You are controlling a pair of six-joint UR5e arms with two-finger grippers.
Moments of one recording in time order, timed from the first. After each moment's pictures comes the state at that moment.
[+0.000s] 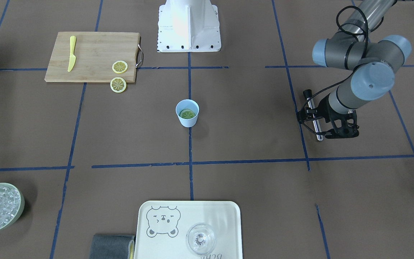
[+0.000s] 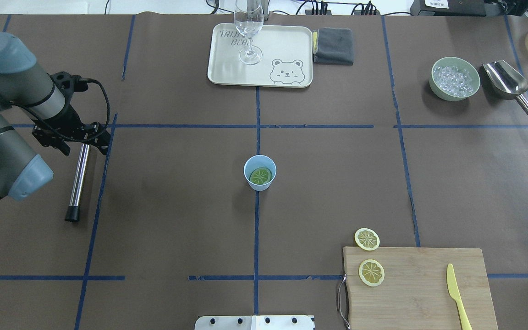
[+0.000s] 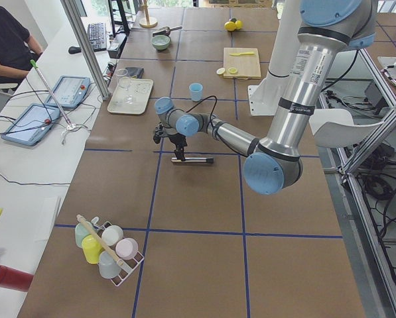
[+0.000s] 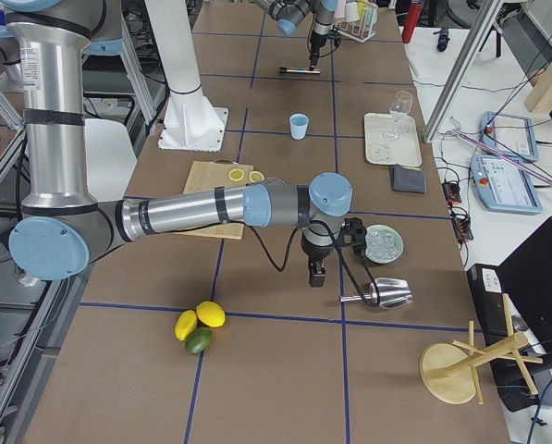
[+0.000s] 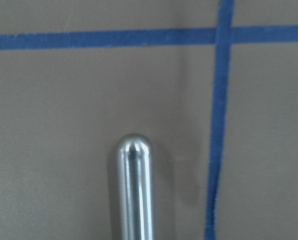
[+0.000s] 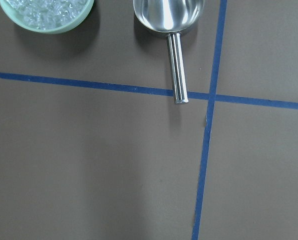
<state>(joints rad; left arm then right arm) -0.92 -1.90 -1.67 -1.63 -2.27 -0.80 1.50 -1.58 1.79 -1.73 2.37 -0.01</state>
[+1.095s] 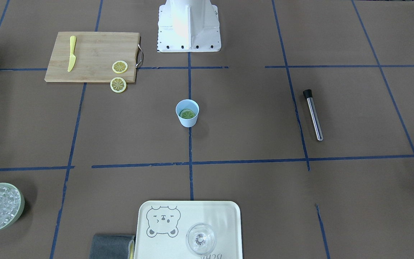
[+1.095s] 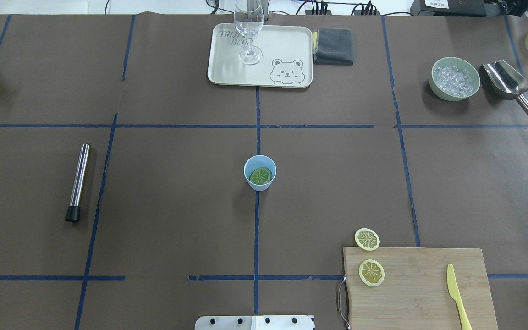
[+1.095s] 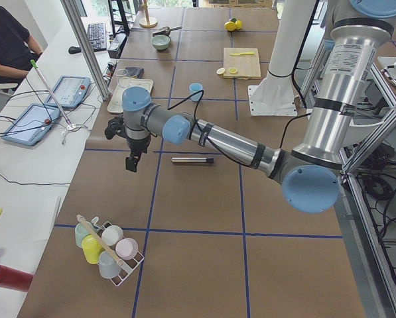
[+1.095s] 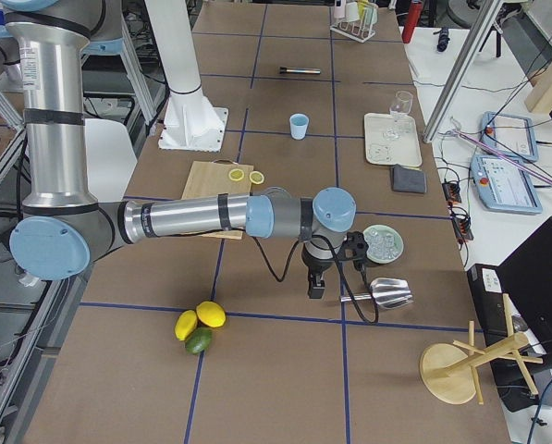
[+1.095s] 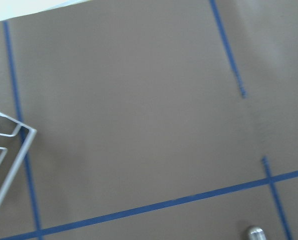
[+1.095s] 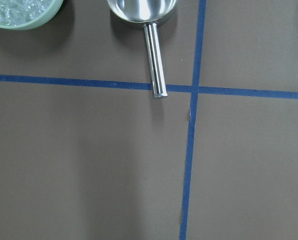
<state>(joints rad) -1.41 -1.76 -1.69 -1.65 -2.27 -0.11 1.52 -1.57 1.71 -1.71 2.37 -0.02</state>
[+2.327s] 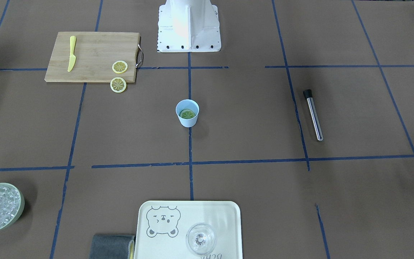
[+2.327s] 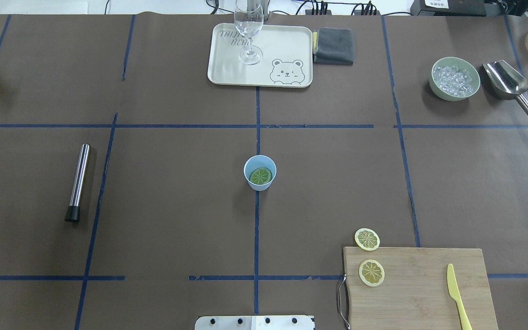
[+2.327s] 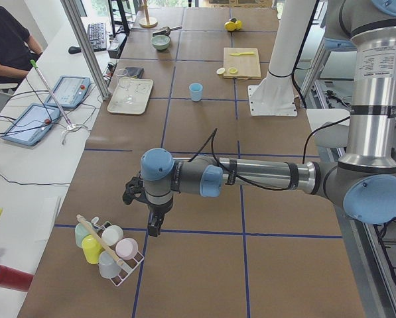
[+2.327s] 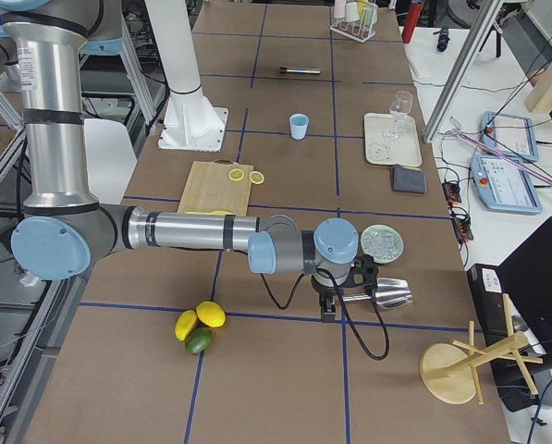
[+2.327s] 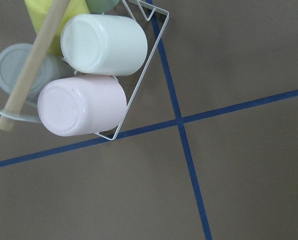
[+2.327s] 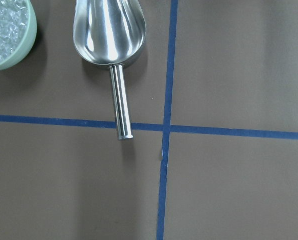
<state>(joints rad) -1.57 -1.56 -1.63 -1.63 -2.28 0.13 1.56 -1.55 1.55 -1.47 2.38 0.04</state>
